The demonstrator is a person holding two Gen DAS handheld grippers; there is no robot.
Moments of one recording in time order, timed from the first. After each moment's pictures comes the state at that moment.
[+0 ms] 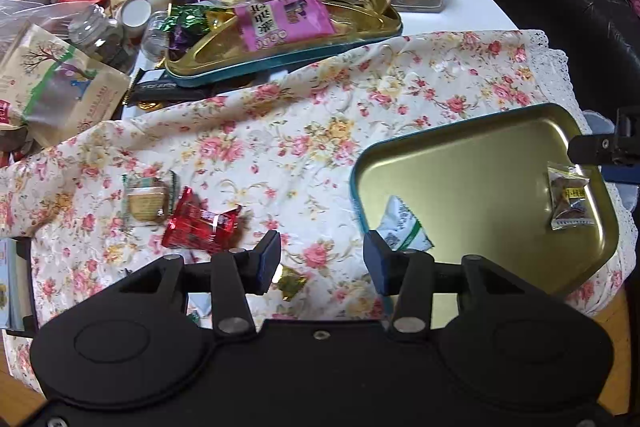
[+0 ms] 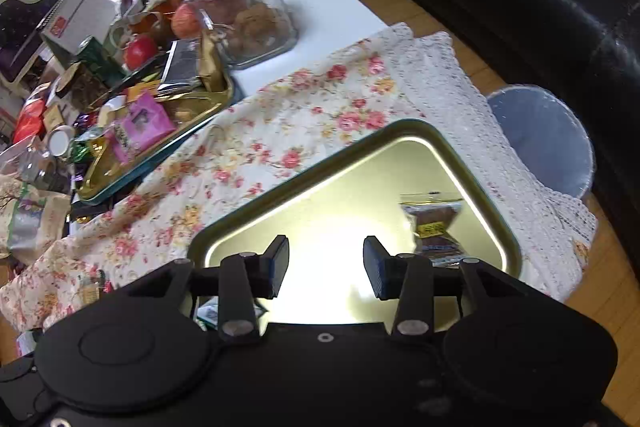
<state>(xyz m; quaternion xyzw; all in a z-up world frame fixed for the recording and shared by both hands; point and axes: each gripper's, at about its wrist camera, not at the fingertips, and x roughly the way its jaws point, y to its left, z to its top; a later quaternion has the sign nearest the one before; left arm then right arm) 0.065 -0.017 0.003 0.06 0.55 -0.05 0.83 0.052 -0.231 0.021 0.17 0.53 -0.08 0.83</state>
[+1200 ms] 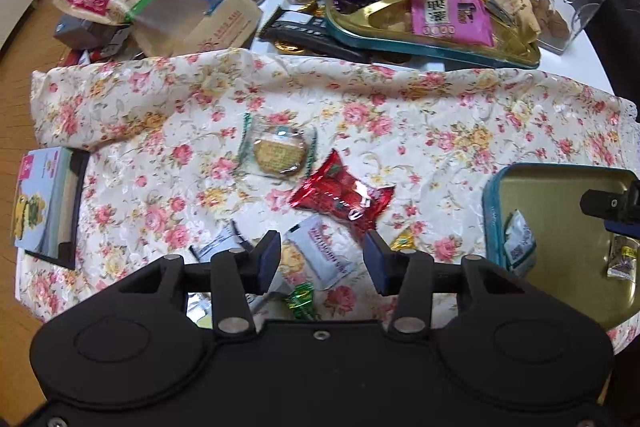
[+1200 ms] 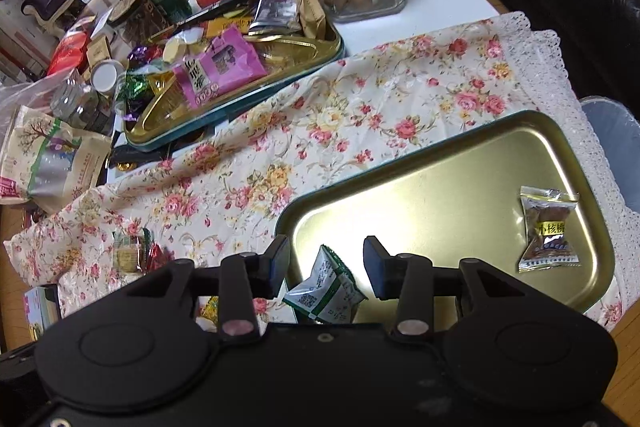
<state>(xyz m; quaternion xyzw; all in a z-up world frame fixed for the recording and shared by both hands) 0.066 0.105 0.000 -0.05 0.58 0.07 0.81 0.089 -0.142 -0.002 0.13 0.57 -0.01 0.81</state>
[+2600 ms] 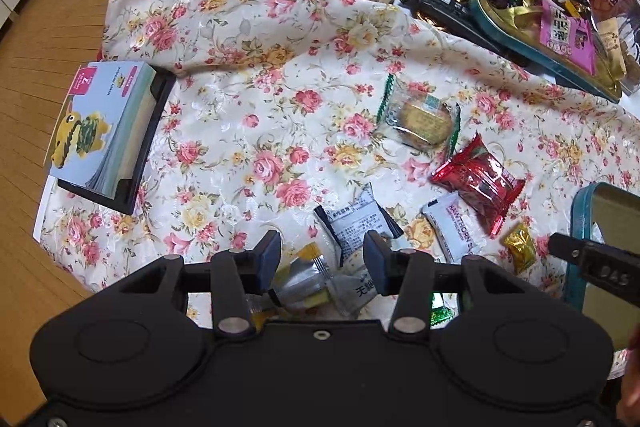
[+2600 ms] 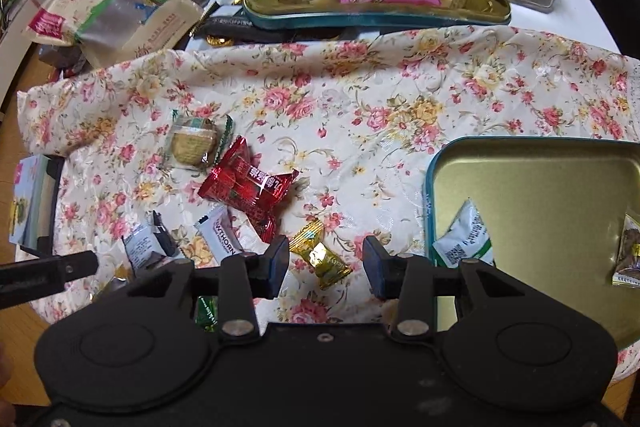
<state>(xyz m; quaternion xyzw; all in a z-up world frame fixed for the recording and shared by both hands) 0.033 0.215 -0.022 -0.12 0.60 0.13 0.78 0.072 -0.008 -0.051 0.00 0.60 0.10 0.79</state>
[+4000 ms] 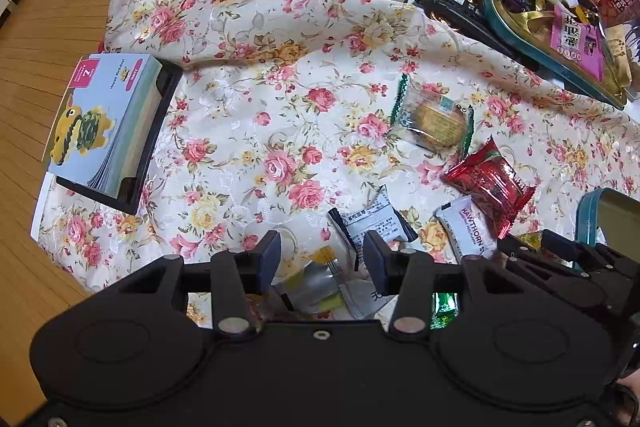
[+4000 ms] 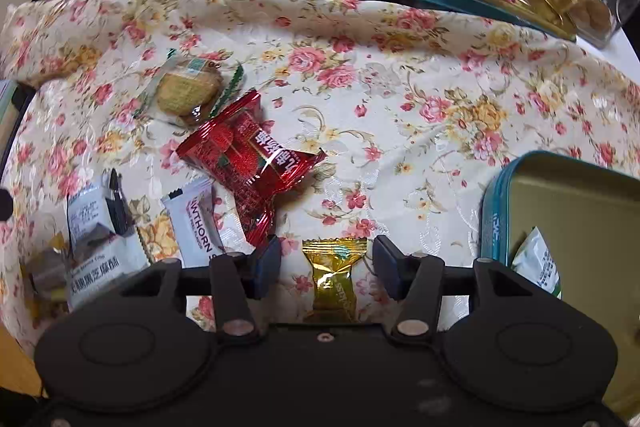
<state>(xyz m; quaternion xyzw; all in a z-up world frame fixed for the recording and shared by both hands) 0.035 0.230 -0.029 -0.13 0.61 0.12 0.77 0.065 0.031 -0.113 -0.09 0.56 0.14 0.81</state>
